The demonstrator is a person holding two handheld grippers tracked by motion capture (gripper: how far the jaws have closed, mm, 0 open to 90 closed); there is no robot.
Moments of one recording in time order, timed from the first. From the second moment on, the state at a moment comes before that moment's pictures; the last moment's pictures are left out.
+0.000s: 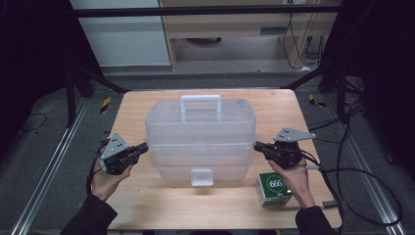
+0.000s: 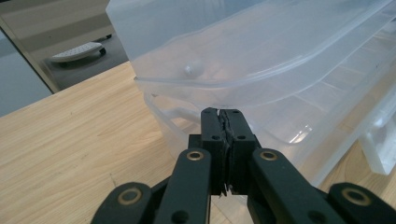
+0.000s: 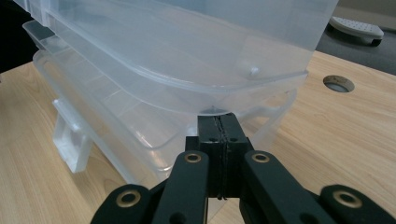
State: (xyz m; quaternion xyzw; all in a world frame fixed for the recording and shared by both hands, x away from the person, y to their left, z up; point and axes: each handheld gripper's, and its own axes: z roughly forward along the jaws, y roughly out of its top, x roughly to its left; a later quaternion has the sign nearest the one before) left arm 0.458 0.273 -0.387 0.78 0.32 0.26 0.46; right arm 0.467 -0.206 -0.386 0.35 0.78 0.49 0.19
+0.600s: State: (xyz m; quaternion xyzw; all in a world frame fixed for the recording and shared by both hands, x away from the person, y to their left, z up) left arm 0.464 0.264 -0.388 0.77 0.33 0.31 0.45; right arm 0.472 -0.206 -0.380 0.35 0.78 0.49 0.20
